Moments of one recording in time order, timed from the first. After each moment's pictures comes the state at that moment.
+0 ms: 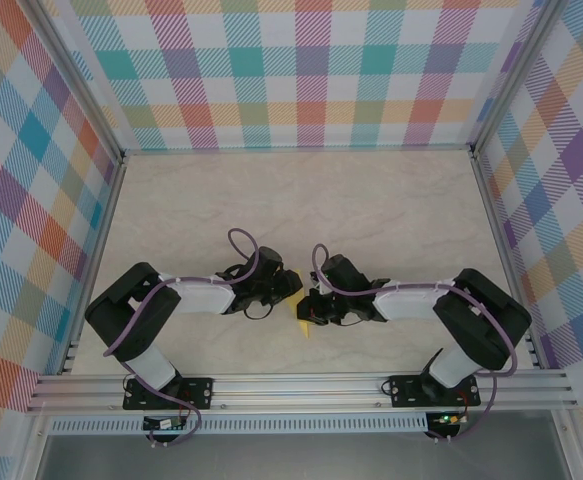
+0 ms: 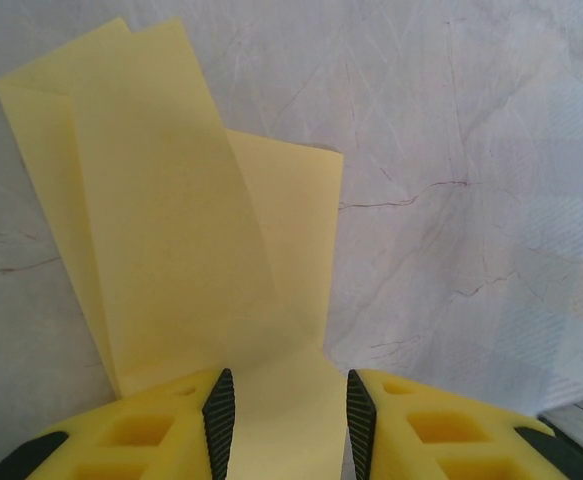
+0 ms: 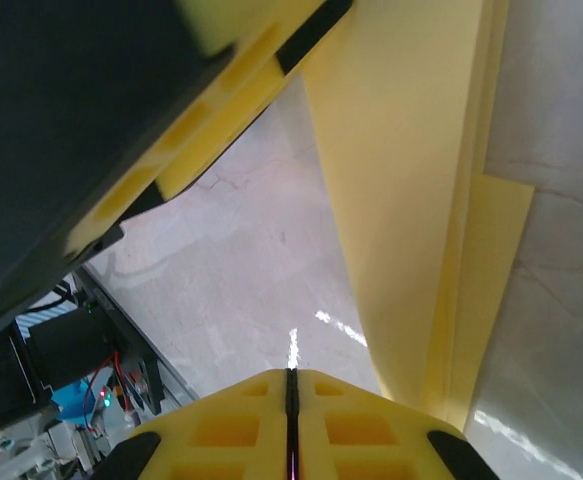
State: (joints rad) left arm -0.76 1.64 0.67 0.15 0.14 -1.15; right arm 0.83 1.56 0.58 0.11 -0.54 1.03
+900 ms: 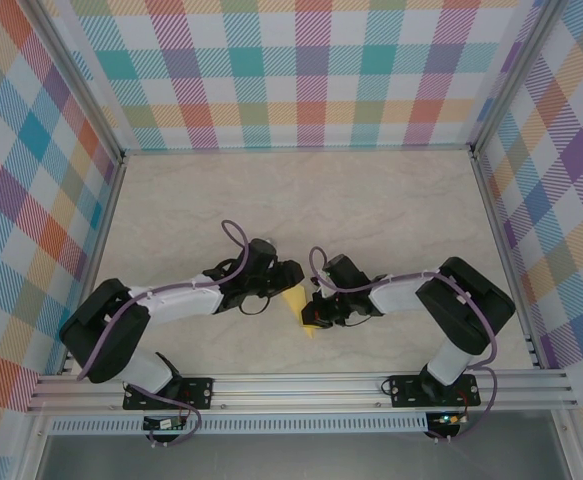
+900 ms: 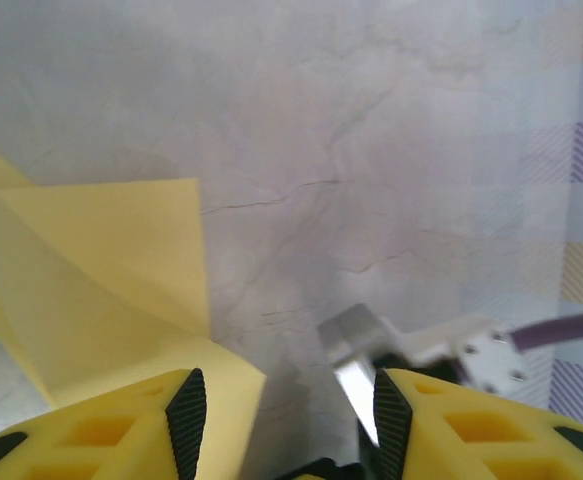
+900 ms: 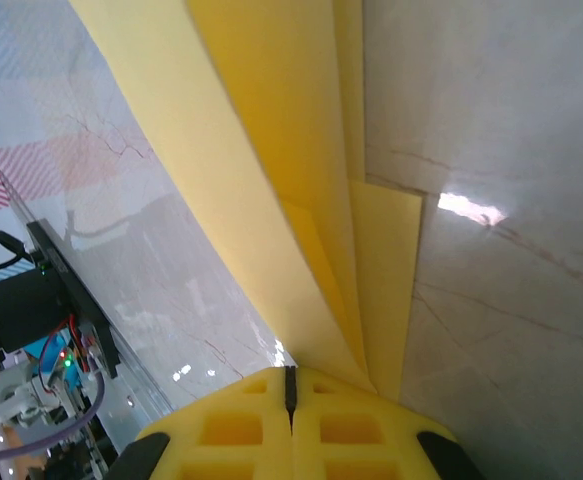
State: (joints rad) left arm -0.76 1.47 0.70 0.05 0.14 -1.08; right arm 0.76 1.66 0.60 0.05 -0.66 0.85
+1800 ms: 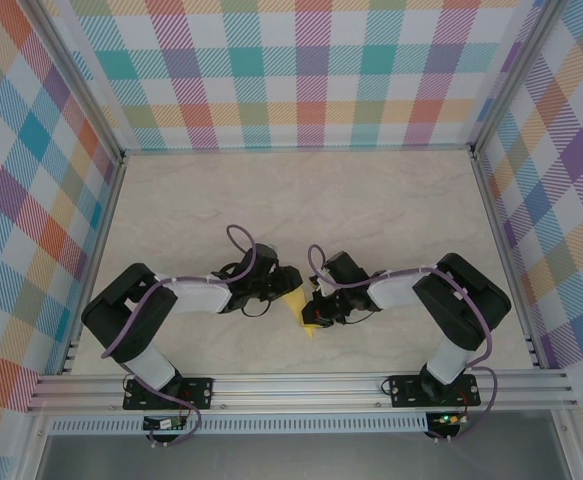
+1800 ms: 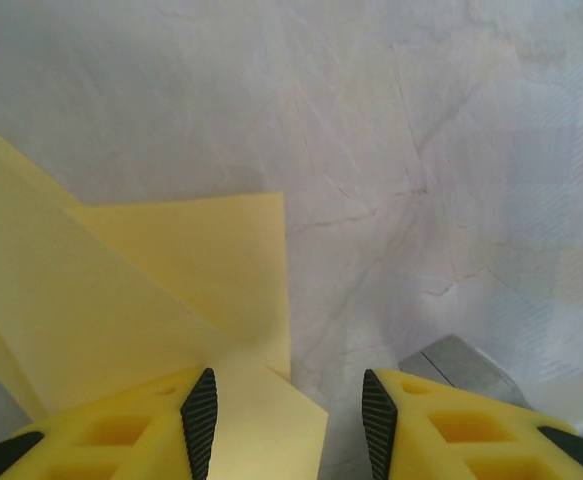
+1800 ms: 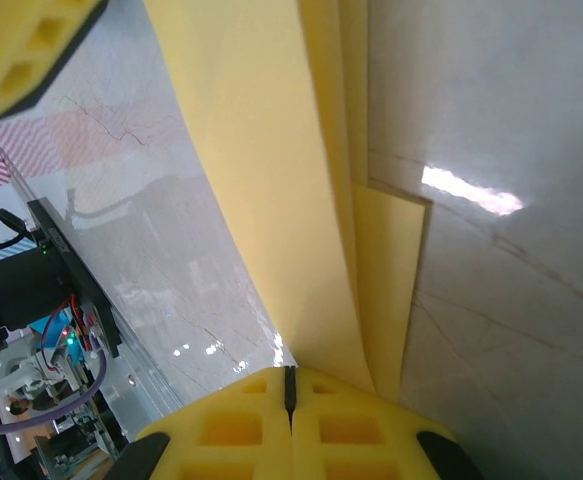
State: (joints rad) left arm -0.72 1.63 0.66 0.20 0.17 -1.07; right arm 0.74 1.69 0.63 0.00 -0.72 0.80
